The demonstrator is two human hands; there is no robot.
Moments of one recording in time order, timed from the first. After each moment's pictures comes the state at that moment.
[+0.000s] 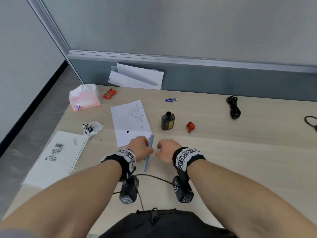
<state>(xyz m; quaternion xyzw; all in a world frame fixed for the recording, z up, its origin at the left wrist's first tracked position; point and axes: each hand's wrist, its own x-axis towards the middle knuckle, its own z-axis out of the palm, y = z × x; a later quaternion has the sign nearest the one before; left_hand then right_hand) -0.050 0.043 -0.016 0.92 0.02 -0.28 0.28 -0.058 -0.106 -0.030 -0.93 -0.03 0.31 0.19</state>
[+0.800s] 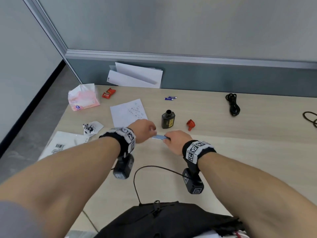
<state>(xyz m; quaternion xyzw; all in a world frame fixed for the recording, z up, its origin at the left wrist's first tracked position) 0.004 0.040 0.031 0.94 -0.16 -0.24 0.17 -0.037 -0.135 -0.004 -0.96 -0.09 0.22 0.16</state>
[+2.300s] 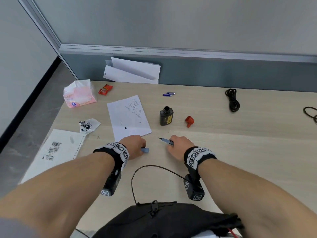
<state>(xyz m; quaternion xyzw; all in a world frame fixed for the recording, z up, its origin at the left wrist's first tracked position) -0.031 0.064 -0.001 0.93 -0.19 -0.31 -0.01 -0.059 -0.142 -0.031 -0.95 0.00 0.25 0.20</state>
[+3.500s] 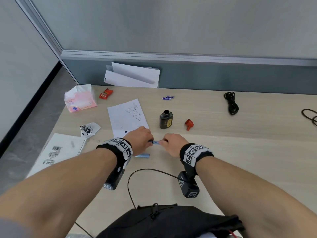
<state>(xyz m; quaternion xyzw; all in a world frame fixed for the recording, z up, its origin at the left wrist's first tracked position) -0.025 0.055 -0.003 0.93 -0.31 -0.20 0.04 -0.058 -0.120 -0.015 -0.93 -0.01 0.26 0.27</state>
